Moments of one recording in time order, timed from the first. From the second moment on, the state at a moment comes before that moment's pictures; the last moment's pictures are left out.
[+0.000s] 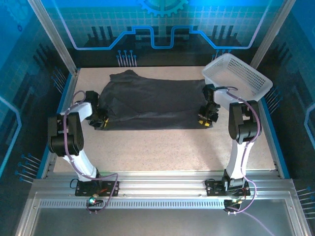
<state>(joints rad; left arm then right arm) 0.16 1.76 1.03 -0.61 0.11 -1.14 0.13 2.01 1.40 -1.01 -0.10 0.62</state>
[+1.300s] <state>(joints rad) 0.05 1.20 0.76 -0.87 0.04 -1.34 0.30 1.48 1.02 -0.86 -0.35 0.59</state>
